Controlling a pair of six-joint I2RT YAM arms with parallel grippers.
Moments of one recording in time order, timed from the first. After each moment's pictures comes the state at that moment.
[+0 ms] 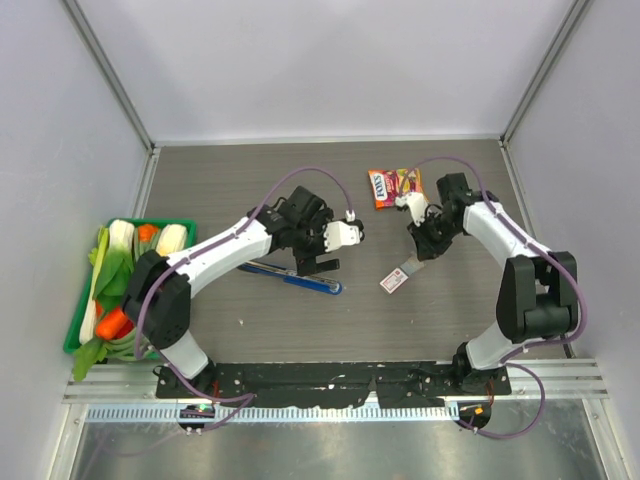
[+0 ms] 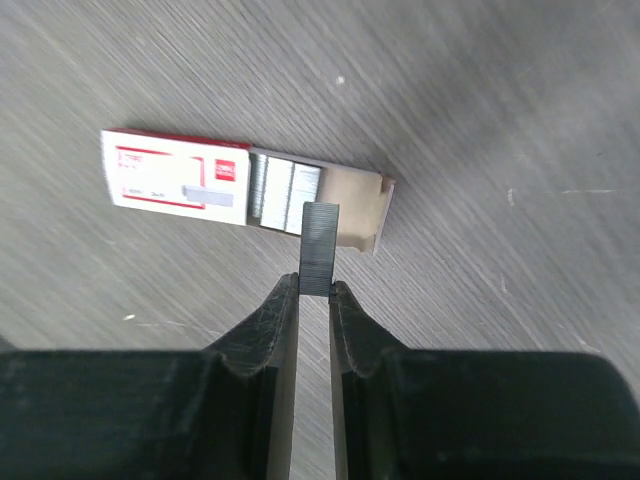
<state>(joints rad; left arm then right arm) -0.73 1.65 1.25 -0.61 0.24 0.74 0.11 1.59 1.08 -0.81 -0.34 -0.68</state>
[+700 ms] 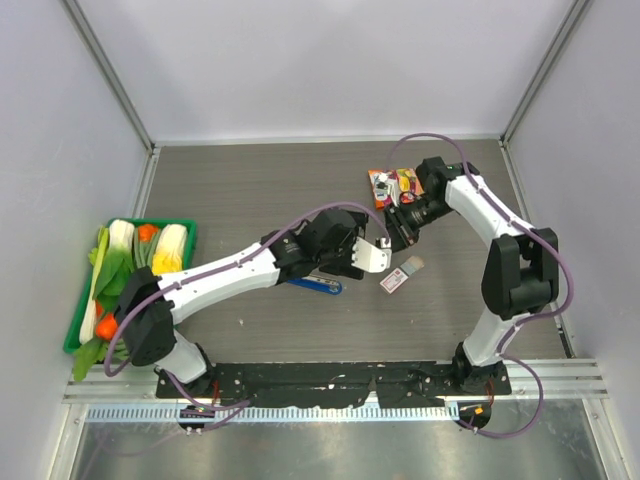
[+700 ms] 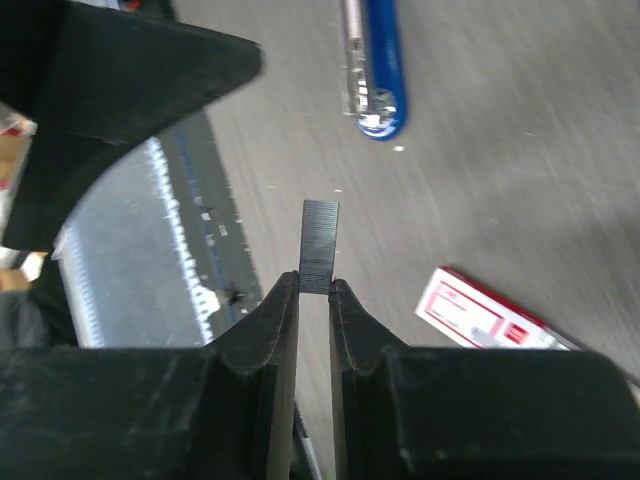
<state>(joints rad) -0.99 1.55 1.25 -0.37 -0.16 0.94 0.20 1.72 1.39 -1.16 -0.93 -0.65</state>
